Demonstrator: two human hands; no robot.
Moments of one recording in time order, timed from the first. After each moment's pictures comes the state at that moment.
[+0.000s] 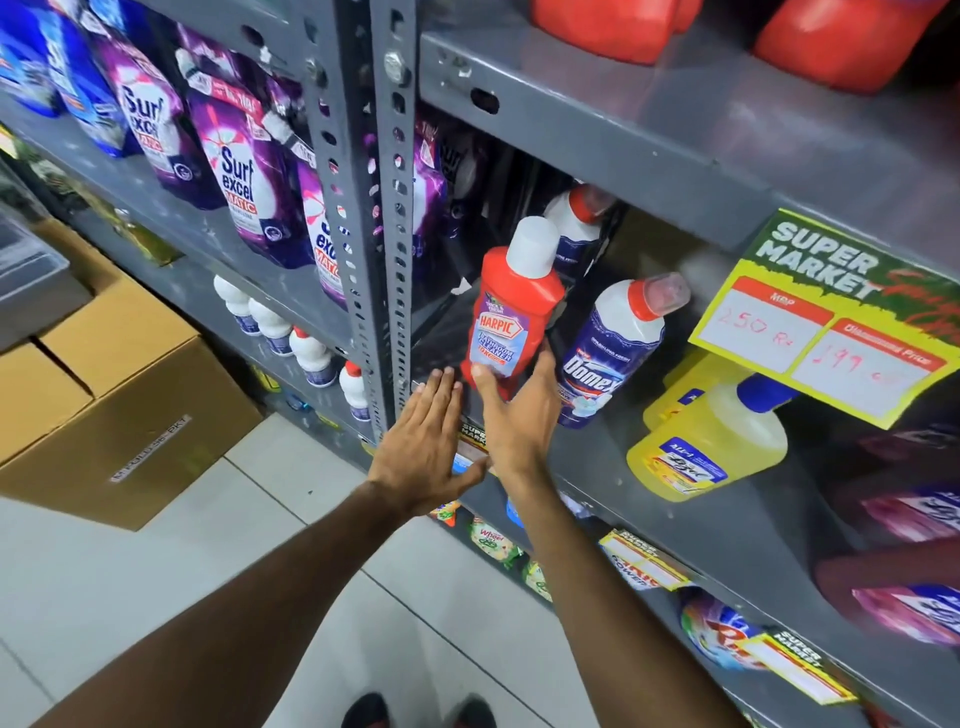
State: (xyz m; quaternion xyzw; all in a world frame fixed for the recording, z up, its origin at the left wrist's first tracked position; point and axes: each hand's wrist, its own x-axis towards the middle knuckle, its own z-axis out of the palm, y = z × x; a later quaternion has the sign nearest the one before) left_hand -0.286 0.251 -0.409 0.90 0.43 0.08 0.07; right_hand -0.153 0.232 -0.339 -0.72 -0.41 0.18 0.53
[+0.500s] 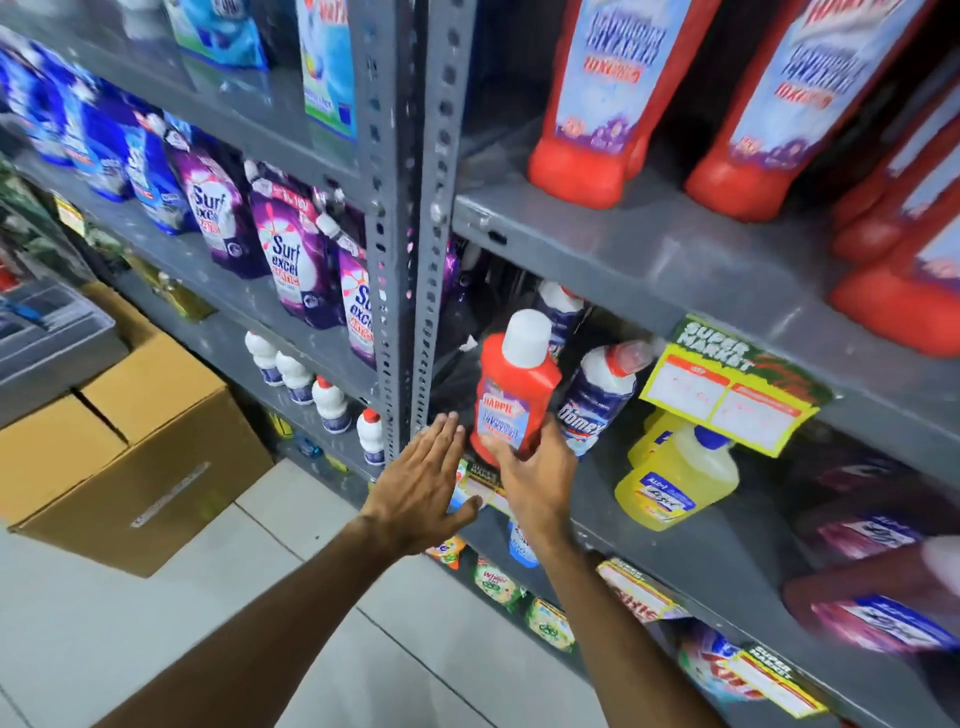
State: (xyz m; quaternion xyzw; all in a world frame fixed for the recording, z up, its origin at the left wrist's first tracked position) left_hand -0.321 0.232 -0.336 0.92 0.38 0.06 0.03; right_hand -0.157 0.188 -0.294 -0.74 -0.40 0.23 0.49
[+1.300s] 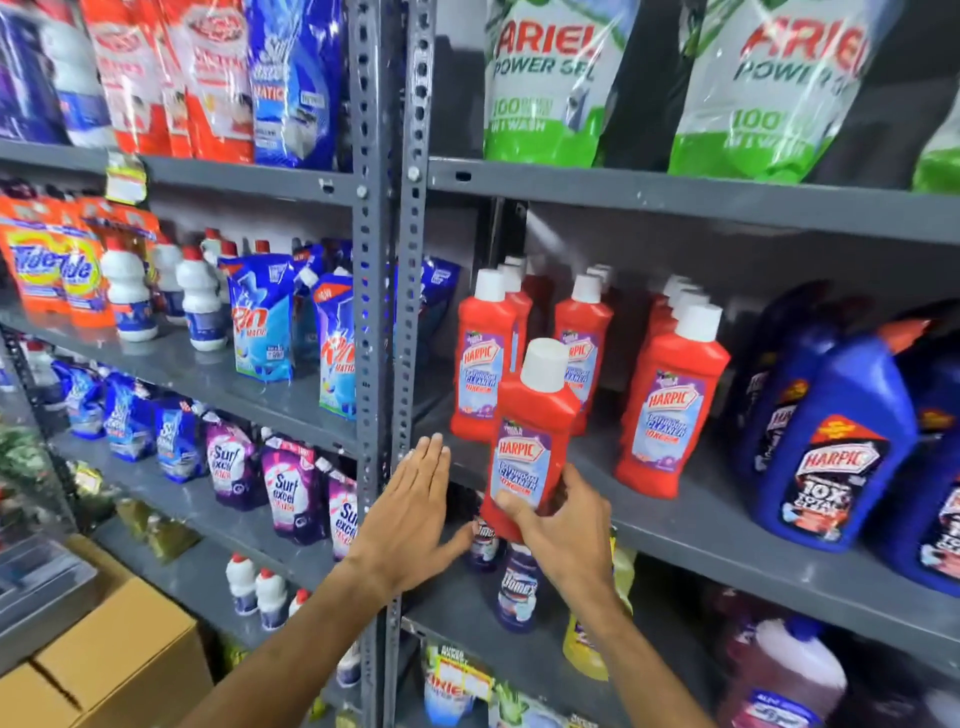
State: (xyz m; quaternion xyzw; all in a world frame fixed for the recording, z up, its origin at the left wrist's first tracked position) left_hand -0.314 0.228 -0.068 0.91 0.34 0.21 -0.10; right_hand -0.137 0.108 -0.029 -0.69 -0.45 0.08 0.56
